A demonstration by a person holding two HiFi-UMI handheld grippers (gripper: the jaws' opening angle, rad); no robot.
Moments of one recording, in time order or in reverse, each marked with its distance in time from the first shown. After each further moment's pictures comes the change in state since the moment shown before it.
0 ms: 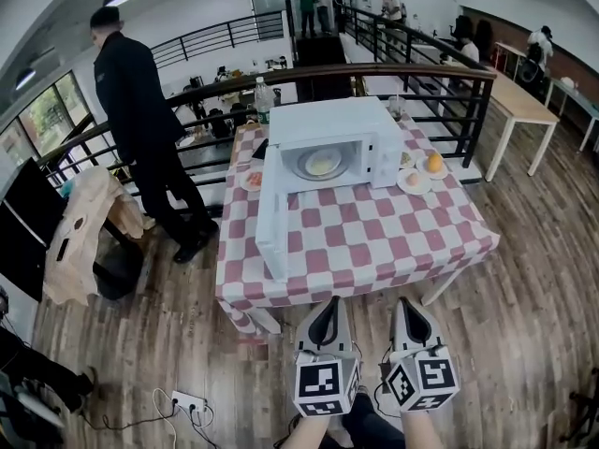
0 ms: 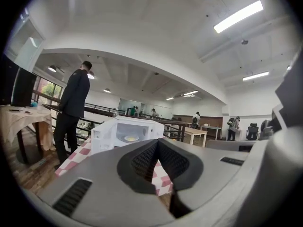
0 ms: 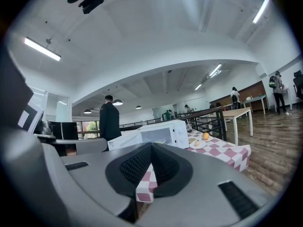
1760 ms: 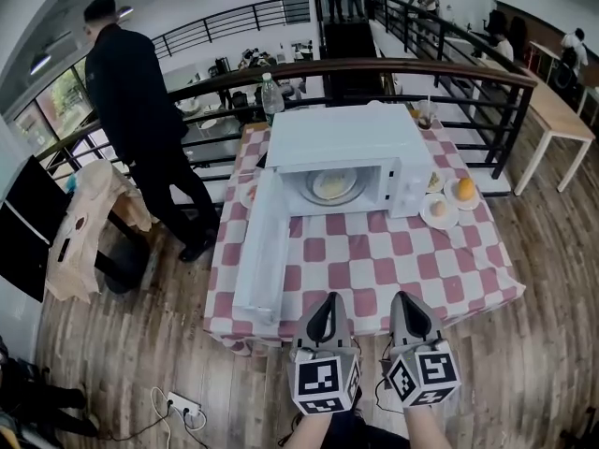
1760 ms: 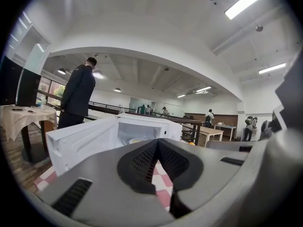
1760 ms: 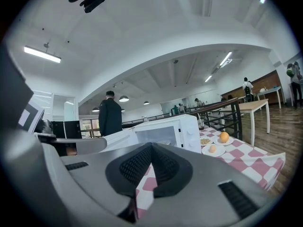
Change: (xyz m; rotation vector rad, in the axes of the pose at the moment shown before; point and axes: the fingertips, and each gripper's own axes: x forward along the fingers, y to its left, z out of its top) left arm 0.180 0.049 0.000 -0.018 0.022 0.147; right arm 0.191 -0.065 0.007 0.003 0.064 0.135
